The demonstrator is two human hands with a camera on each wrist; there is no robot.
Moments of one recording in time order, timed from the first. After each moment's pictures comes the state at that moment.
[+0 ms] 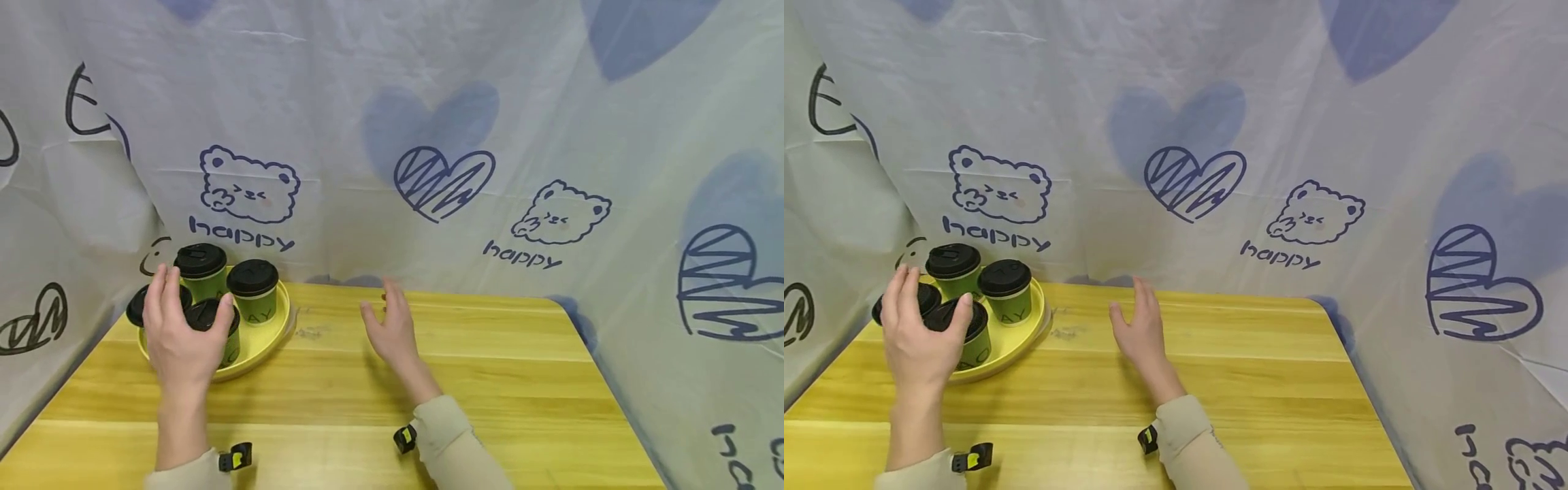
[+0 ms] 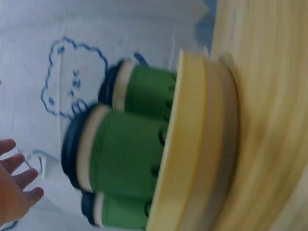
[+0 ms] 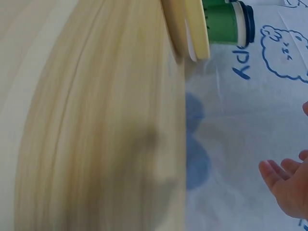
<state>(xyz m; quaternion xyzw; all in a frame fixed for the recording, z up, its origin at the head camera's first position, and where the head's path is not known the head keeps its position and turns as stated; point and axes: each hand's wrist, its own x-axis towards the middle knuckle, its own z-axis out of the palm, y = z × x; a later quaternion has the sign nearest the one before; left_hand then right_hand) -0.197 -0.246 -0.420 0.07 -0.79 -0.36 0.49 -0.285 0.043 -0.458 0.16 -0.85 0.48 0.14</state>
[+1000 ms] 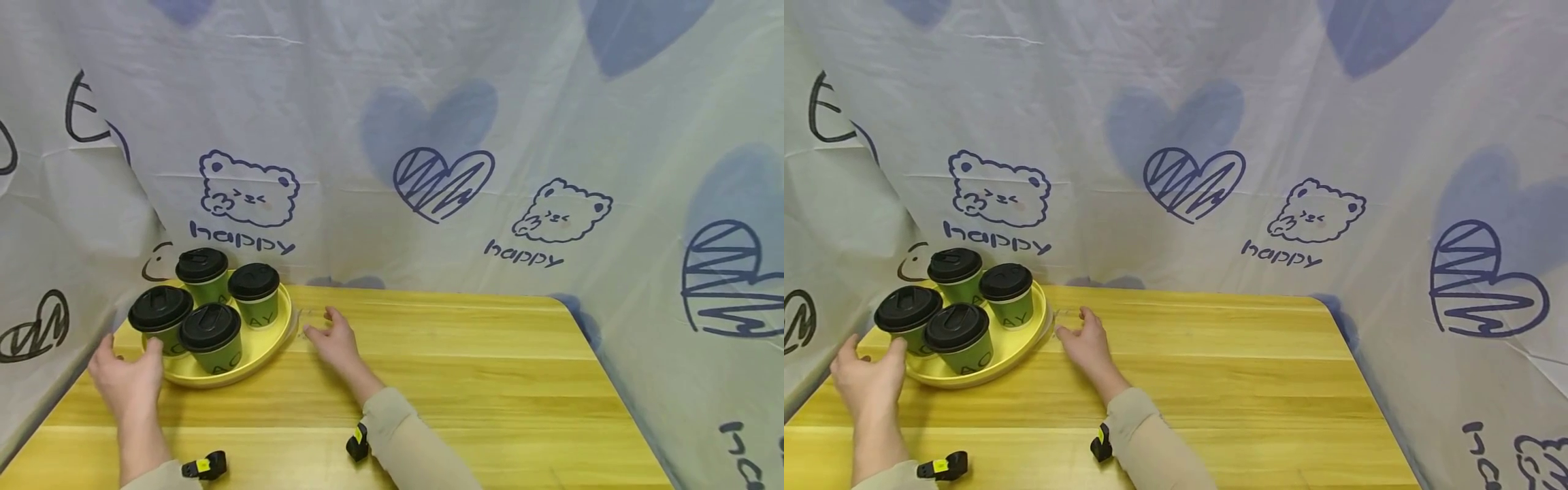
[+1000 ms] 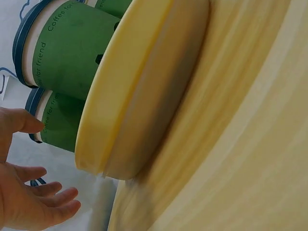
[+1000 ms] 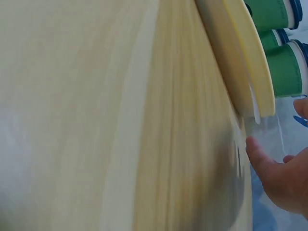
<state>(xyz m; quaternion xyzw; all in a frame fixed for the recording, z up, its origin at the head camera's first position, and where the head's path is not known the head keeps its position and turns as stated) -0.183 -0.328 -0.462 0.37 -0.72 -0.55 0.21 -0.291 -0.054 -0.503 0.07 -0.81 0.58 -0.05</state>
